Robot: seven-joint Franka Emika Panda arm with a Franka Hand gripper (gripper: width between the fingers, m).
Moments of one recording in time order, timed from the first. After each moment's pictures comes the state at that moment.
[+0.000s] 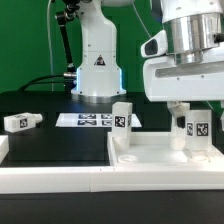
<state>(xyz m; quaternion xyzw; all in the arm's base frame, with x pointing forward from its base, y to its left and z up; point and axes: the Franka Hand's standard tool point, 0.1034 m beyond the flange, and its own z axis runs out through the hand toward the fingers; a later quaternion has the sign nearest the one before) 0.616 0.122 0.076 -0.90 0.43 -0.04 0.09</state>
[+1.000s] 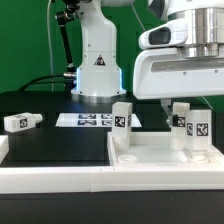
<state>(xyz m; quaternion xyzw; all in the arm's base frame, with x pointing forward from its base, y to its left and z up) 0.619 0.116 0.082 -1.00 0.04 -0.08 0.03</state>
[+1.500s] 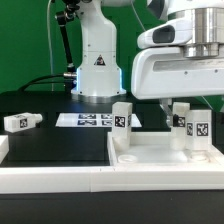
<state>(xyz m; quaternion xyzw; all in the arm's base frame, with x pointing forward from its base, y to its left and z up) 0.619 0.108 0.082 -1.00 0.00 -0.08 0.03</state>
